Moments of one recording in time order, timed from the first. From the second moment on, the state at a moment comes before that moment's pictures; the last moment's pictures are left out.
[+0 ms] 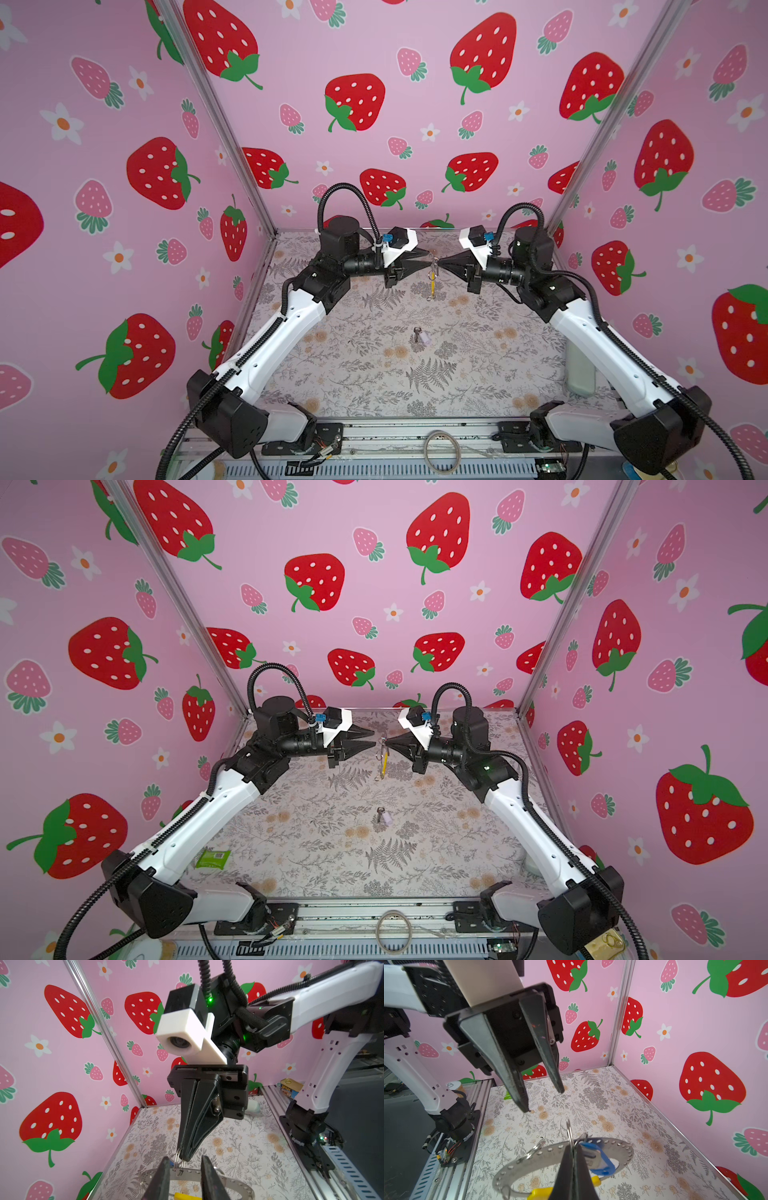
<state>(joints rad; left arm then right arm) -0.50 1.37 1.39 -0.21 0.87 0.45 0.54 1.26 1.23 -0.22 -0.81 -0.25</state>
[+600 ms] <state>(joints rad) -0.55 1.45 1.51 -0.54 0.72 0.63 0.62 1.31 1.33 -0.39 -0.70 -0.37</state>
